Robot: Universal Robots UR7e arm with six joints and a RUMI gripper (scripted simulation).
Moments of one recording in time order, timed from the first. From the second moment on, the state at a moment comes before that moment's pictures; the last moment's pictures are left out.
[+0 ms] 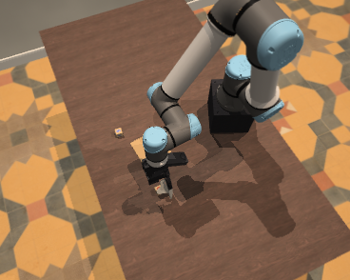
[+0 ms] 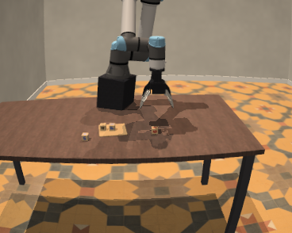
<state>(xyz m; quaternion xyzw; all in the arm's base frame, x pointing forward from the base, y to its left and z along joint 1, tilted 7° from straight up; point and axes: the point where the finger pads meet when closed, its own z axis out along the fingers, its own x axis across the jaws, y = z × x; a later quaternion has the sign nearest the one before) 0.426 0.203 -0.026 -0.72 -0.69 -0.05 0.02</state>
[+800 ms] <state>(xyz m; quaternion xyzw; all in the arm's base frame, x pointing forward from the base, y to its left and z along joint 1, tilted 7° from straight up) 0.430 0.197 -0.032 -0.51 -0.86 -0.06 0.01</state>
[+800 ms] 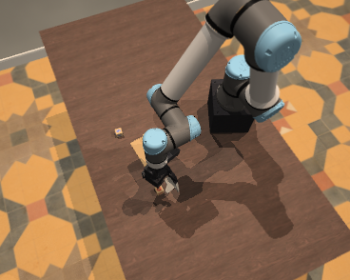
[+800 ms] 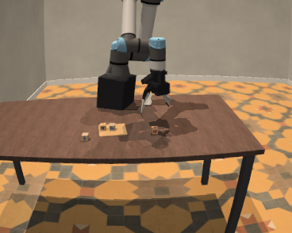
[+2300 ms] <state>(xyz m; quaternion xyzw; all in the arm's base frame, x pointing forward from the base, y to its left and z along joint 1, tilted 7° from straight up) 0.444 0.193 -0.042 -0.08 -0.99 -0.06 -0.02</state>
